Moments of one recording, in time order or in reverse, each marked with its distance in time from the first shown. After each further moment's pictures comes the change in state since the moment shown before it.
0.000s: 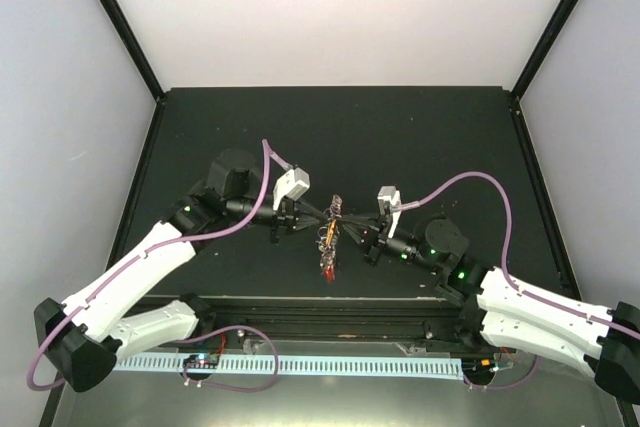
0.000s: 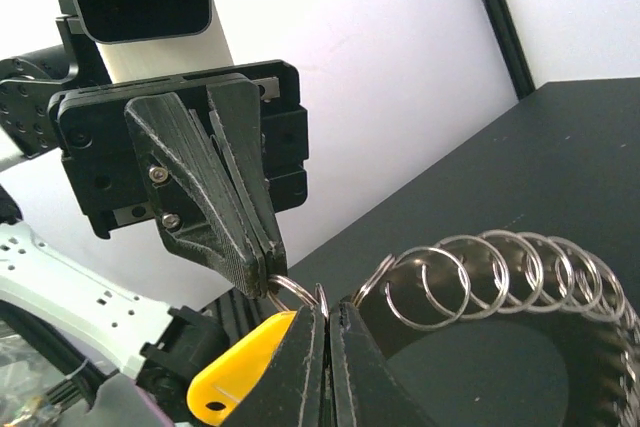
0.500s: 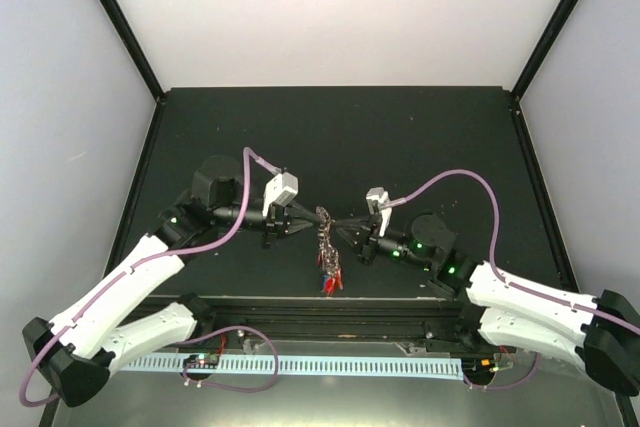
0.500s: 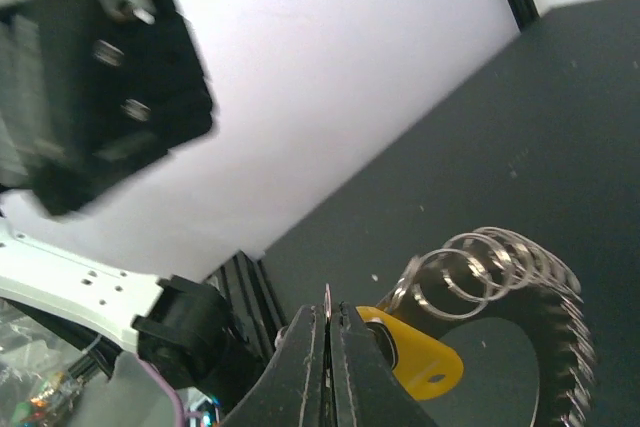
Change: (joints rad) left arm 0.001 -0.094 -0.039 0.031 0.006 0.000; right arm -0.013 0.079 0.003 0.017 -0.069 0.081
